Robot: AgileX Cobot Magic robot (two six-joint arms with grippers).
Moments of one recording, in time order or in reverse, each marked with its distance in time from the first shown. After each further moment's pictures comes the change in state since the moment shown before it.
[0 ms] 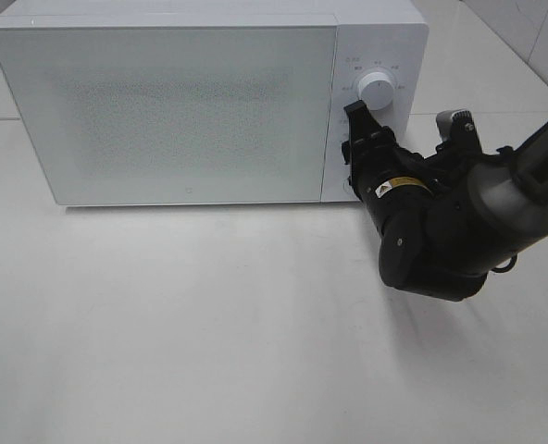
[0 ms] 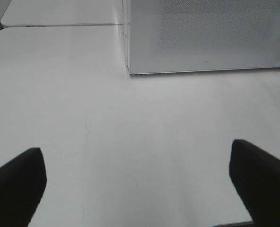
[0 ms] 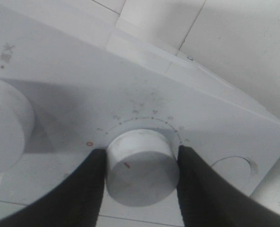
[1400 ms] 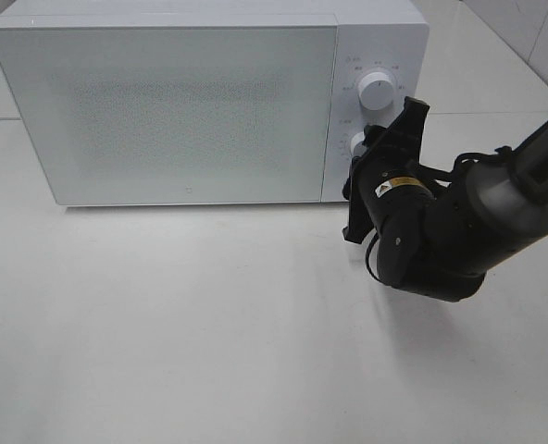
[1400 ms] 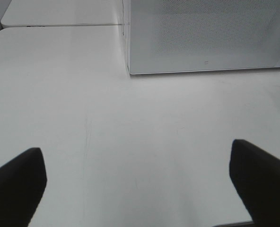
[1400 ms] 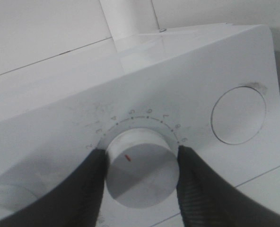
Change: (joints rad) left arm 0.000 0.000 0.000 0.000 0.000 0.000; right arm 0.001 0.000 0.000 0.028 -0.001 0.730
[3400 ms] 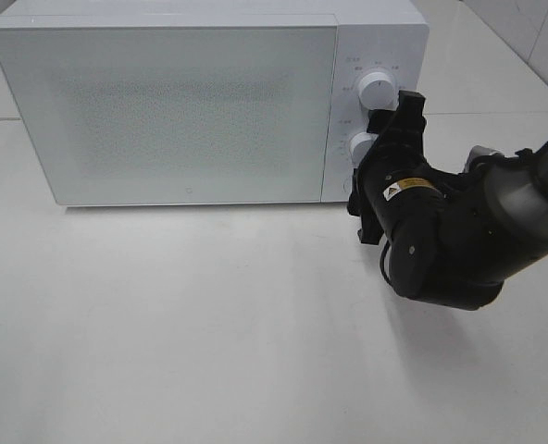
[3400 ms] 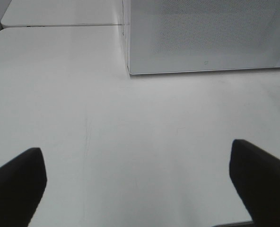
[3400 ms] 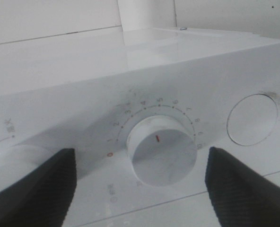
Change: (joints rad) left arm 0.000 0.000 0.000 0.000 0.000 0.000; right arm 0.009 -0.040 0.061 -0.045 -0.041 -0.156
